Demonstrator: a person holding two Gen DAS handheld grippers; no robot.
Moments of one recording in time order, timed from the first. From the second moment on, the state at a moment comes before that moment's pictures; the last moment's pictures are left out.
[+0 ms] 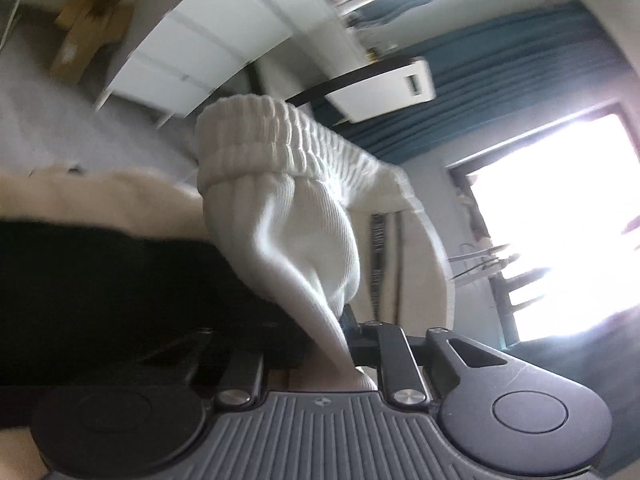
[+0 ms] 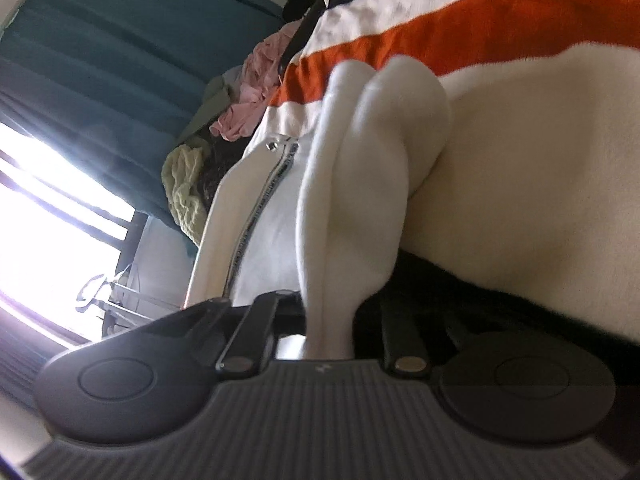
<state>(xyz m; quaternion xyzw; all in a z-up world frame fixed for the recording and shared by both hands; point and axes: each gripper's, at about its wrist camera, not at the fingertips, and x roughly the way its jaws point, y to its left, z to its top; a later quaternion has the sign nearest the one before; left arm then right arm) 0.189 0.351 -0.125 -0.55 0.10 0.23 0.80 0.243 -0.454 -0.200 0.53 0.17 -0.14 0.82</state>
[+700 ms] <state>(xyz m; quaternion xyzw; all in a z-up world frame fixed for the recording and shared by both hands) 0.061 0.338 -0.080 -0.56 0.15 0.21 0.79 0.058 -0.489 -0.157 0.58 0.22 -0.16 0.77</state>
